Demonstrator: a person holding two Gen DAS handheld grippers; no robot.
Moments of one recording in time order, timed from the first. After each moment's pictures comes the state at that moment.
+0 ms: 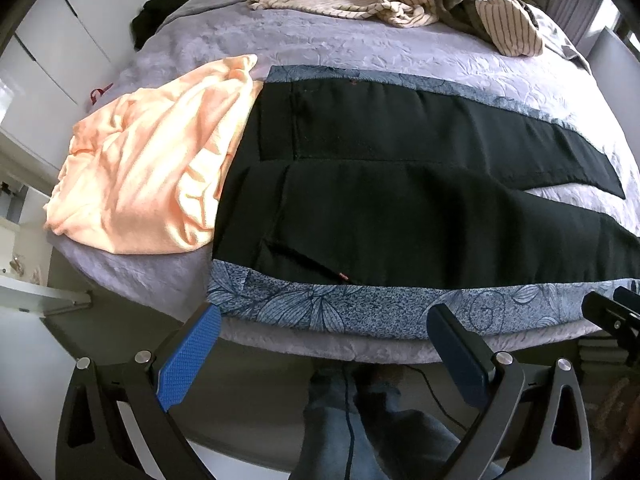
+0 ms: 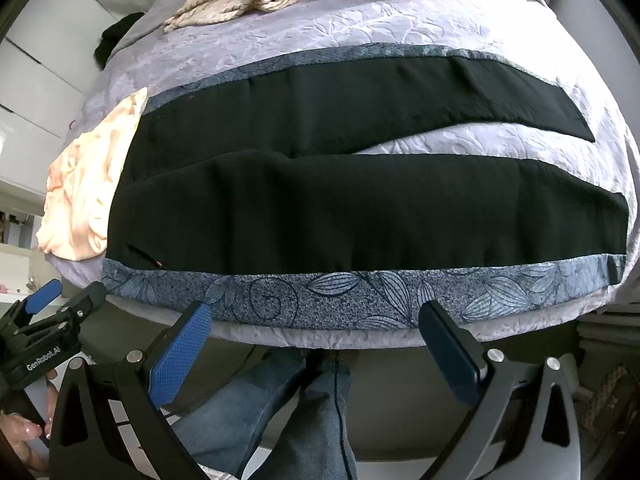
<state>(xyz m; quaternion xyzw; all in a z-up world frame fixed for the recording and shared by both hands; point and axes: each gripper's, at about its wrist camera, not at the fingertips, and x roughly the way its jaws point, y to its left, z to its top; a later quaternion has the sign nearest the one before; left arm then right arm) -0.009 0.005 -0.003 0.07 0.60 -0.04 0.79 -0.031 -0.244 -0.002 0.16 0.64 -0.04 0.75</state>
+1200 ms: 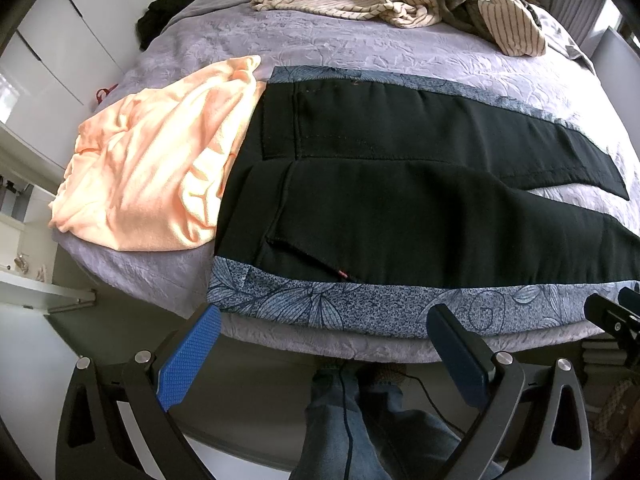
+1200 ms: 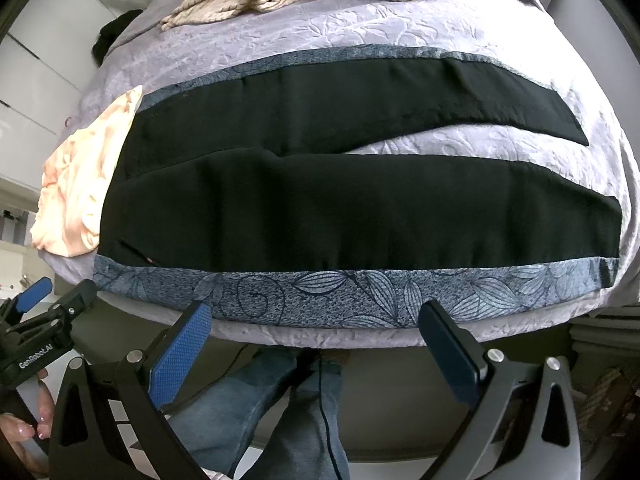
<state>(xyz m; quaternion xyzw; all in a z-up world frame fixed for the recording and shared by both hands) -0.013 0.003 -0.001 0.07 0.60 -0.03 0.79 -0.035 -0.249 -0.002 0.15 0.64 -0.05 0.75</state>
